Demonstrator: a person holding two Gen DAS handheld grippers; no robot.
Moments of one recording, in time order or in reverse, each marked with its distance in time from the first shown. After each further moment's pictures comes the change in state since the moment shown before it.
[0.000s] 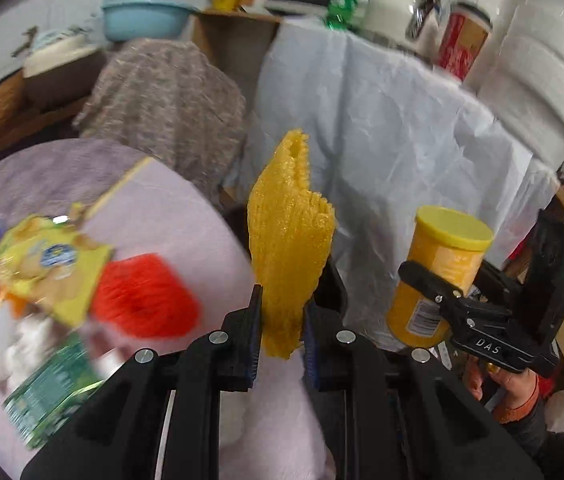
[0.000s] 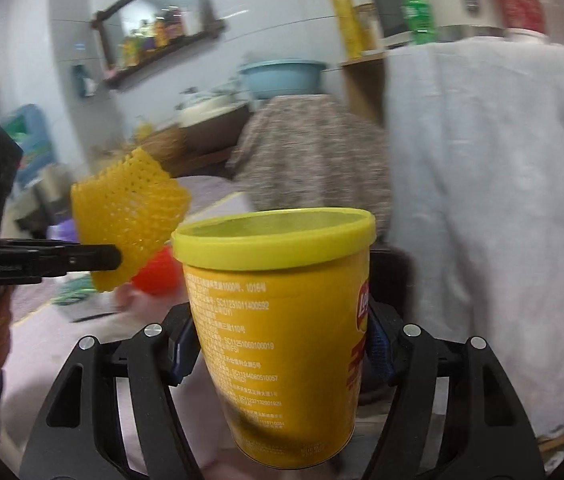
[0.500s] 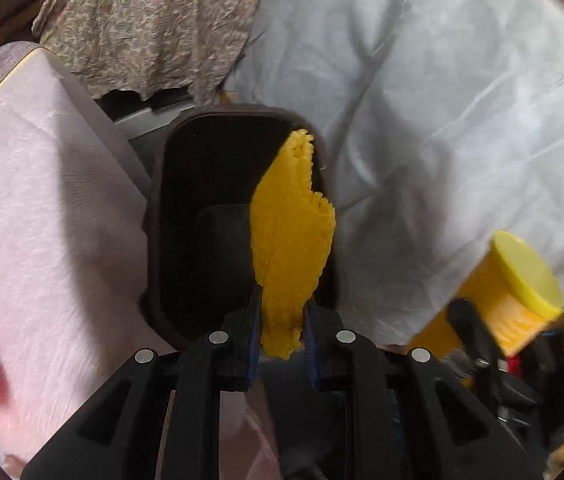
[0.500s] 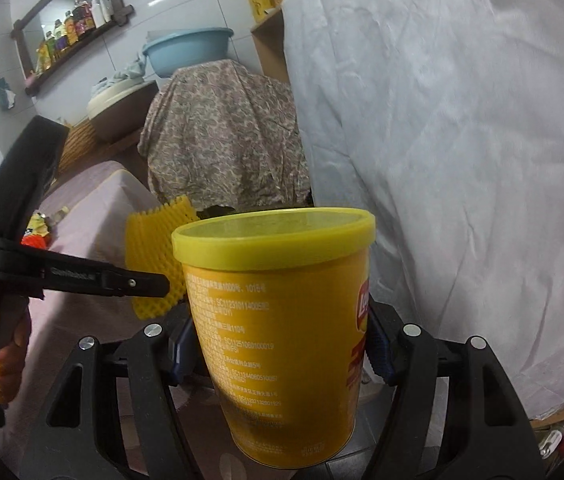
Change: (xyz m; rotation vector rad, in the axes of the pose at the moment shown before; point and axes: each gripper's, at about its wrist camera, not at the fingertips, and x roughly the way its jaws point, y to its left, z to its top) left arm 0.171 -0.029 0.021 -0.167 0.334 0.061; right arm 0.062 -0.105 -0.028 0.147 0.109 -0.123
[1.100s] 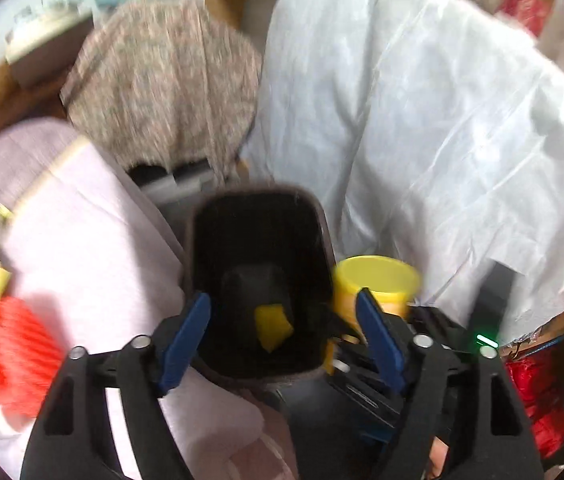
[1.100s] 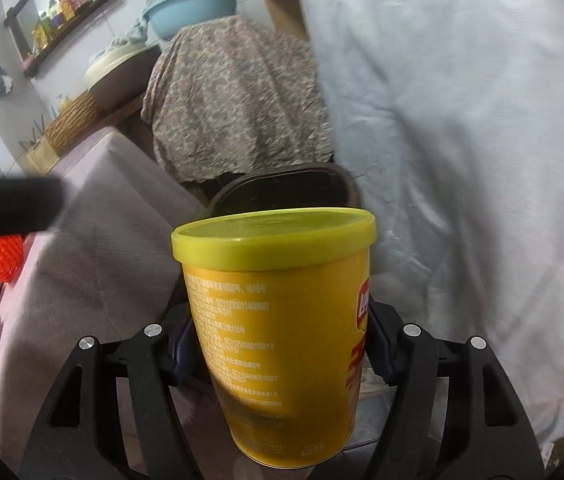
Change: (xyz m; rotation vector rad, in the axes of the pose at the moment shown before) left arm -0.086 -0.013 -0.007 0.087 -0.270 0.076; right arm 0.085 0.034 -0.002 -0.013 0.143 0.068
